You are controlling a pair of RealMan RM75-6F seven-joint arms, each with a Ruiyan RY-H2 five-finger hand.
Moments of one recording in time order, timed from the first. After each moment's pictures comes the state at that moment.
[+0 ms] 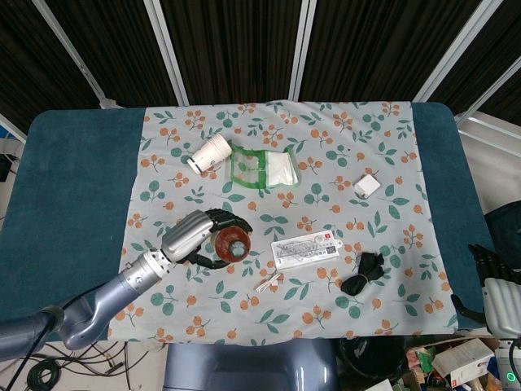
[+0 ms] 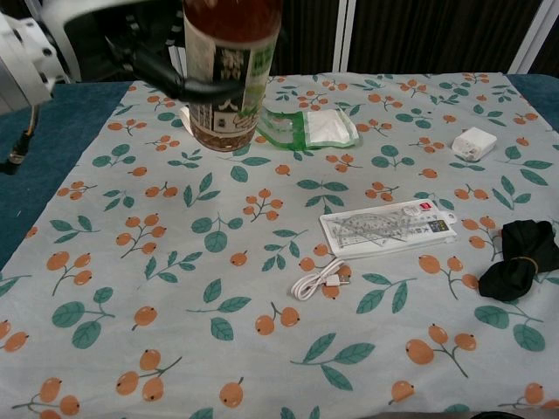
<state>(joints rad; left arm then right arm) -0.79 -1.35 -0.15 -1.65 1.65 1.05 -0.72 0.03 -1.08 0.07 -1.70 -1.37 1.43 -0.04</state>
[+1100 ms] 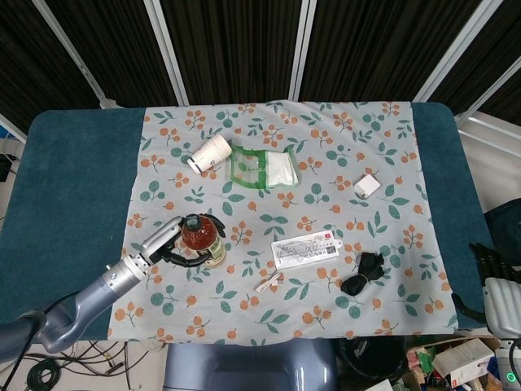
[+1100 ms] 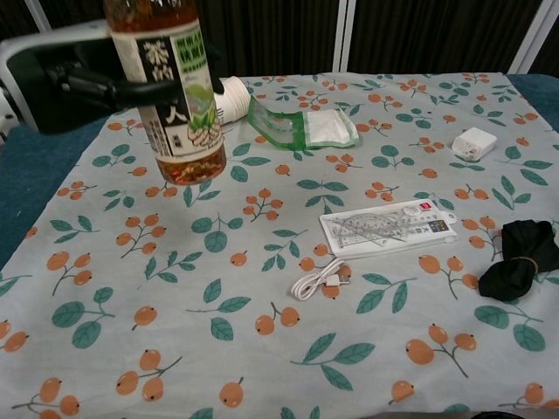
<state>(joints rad) -0.73 -1.42 -0.03 -1.42 1.69 1.11 -1.18 0.02 -1.08 0.08 -1.68 -1.38 1.45 -0.05</state>
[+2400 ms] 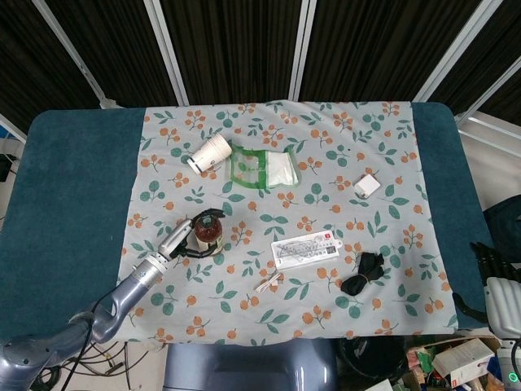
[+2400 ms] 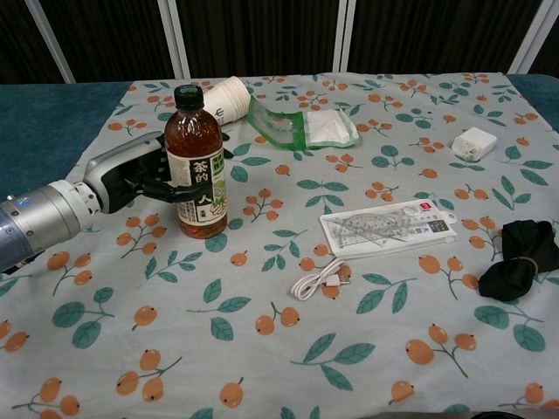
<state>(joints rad) -0.72 -1.87 0.02 -0.74 1.63 1.10 -1.24 0.02 -1.08 0.08 -1.67 -1.39 1.45 -0.02</state>
